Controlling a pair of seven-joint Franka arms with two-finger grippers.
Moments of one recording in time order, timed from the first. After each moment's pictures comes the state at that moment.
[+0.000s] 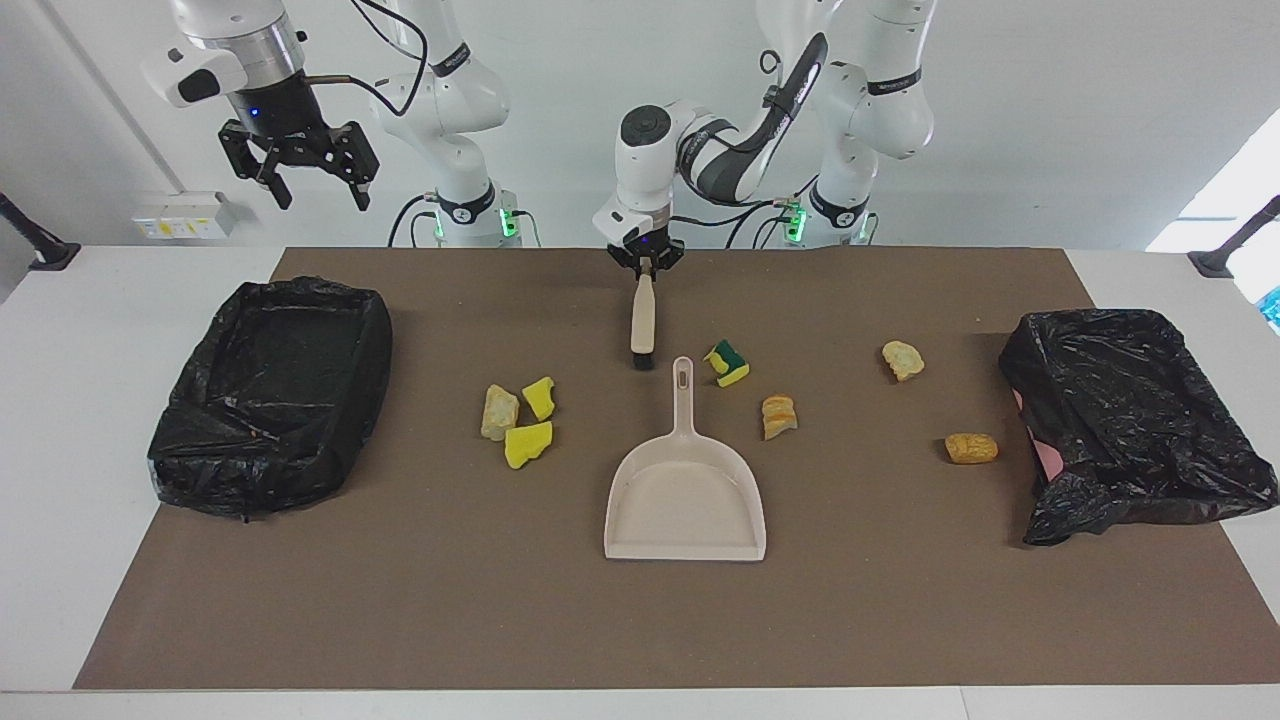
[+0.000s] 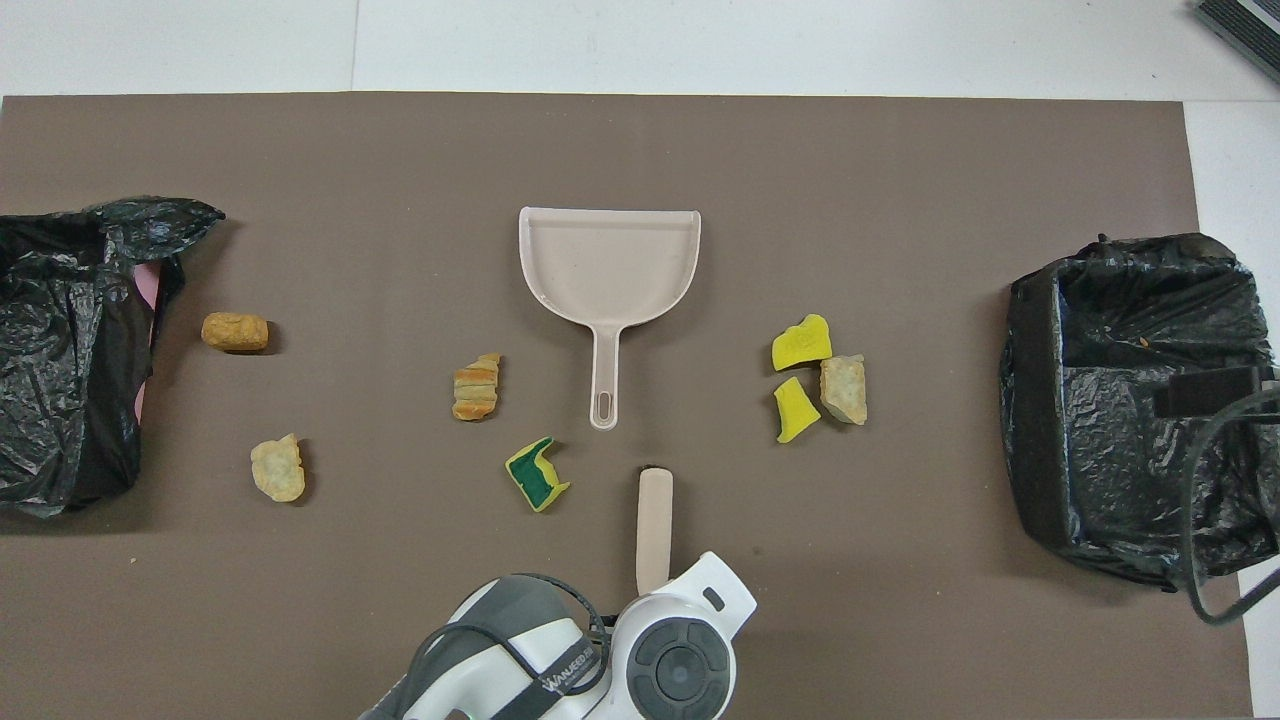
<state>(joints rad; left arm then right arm) -0.98 0.05 -0.05 -2.23 -0.11 2.19 -0.82 0.12 -0.18 -0.12 -1.65 -0.02 1.49 0.05</state>
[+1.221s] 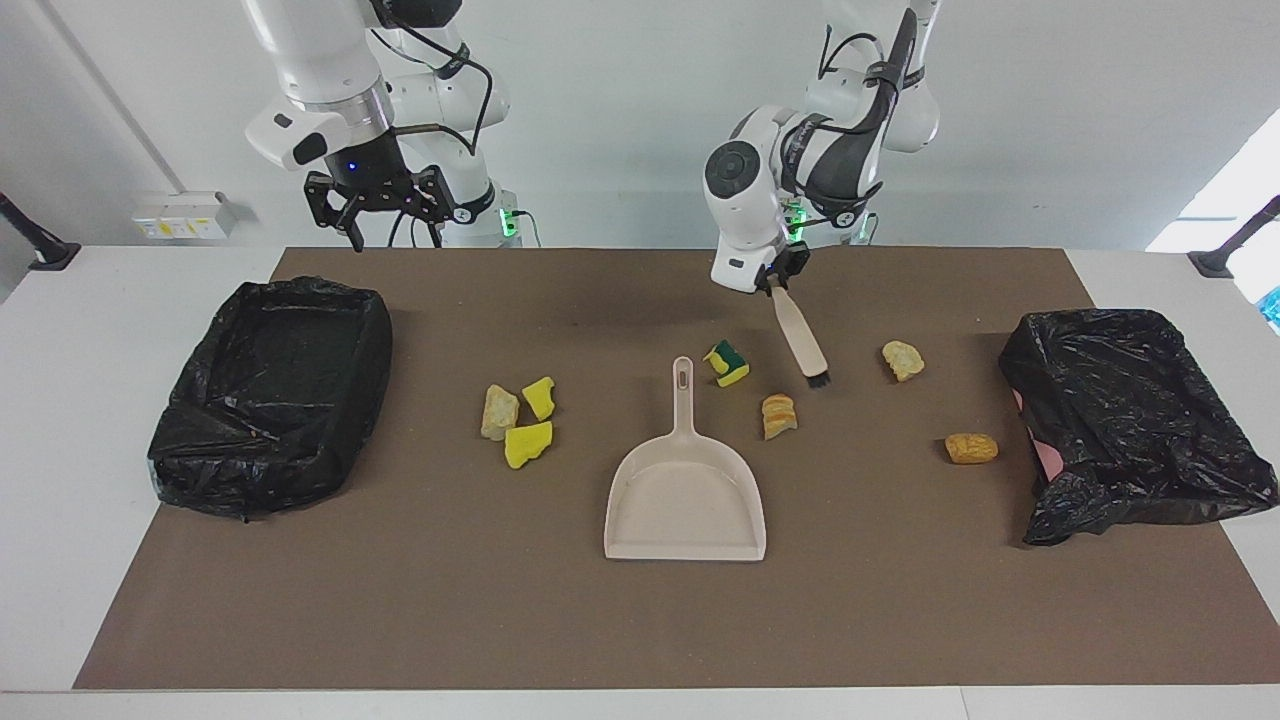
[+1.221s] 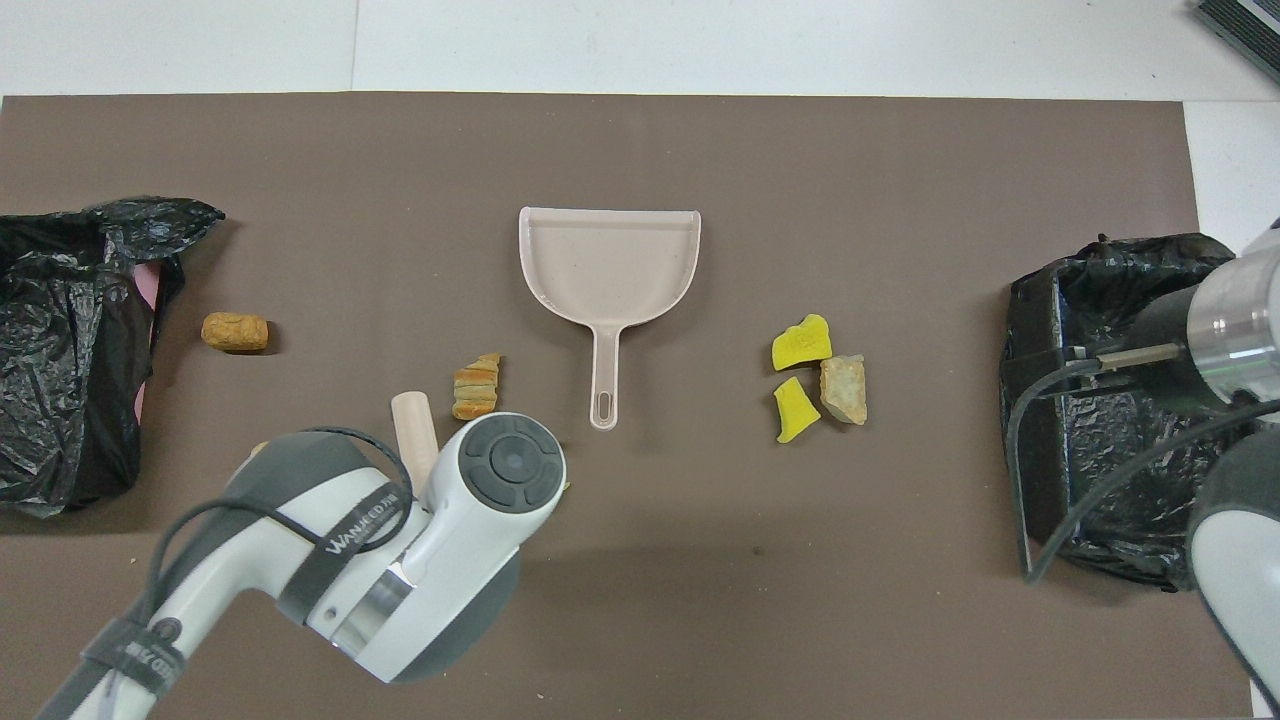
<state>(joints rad) -0.61 -0.01 -0.03 -2.14 0.17 1.70 -0.93 0.25 -0.09 -0.10 -1.67 -0.02 1.58 0.07</state>
